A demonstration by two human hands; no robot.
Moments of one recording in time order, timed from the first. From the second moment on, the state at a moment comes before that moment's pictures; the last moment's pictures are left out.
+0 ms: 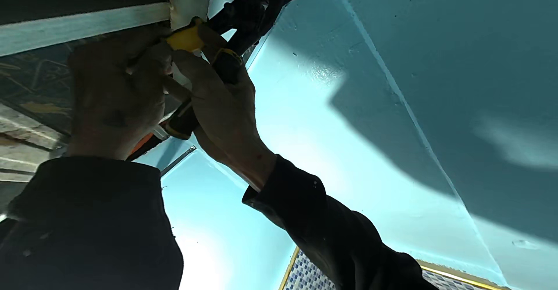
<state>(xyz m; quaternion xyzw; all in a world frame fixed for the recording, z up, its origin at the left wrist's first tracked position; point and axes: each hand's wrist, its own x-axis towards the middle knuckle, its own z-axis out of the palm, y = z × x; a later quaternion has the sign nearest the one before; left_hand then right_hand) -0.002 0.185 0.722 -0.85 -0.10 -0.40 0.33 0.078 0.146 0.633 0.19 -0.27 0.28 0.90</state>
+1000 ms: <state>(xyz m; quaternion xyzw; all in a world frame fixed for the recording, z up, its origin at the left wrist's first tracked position) -0.003 0.193 0.729 -0.85 -0.10 -0.41 0.32 0.084 0.147 0.622 0.29 -0.30 0.34 0.84</state>
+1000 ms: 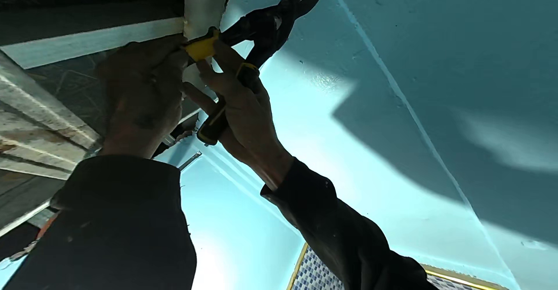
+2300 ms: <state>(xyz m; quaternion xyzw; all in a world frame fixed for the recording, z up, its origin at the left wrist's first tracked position) -0.011 0.177 0.711 -0.88 -0.06 -0.40 0.26 0.078 0.129 0.636 0.08 -0.27 0.29 0.92</state>
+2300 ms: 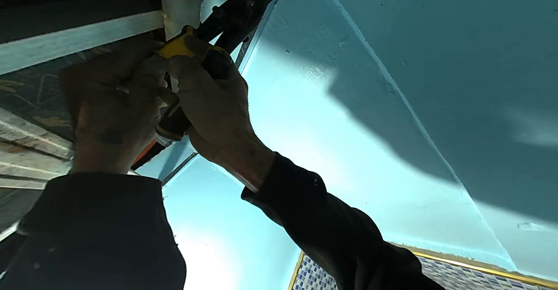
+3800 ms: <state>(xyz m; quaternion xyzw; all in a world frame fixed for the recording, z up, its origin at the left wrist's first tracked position) -0.015 0.186 0.715 -0.87 -0.08 -0.42 0.25 0.080 0.159 0.645 0.20 -0.26 0.30 0.90</state>
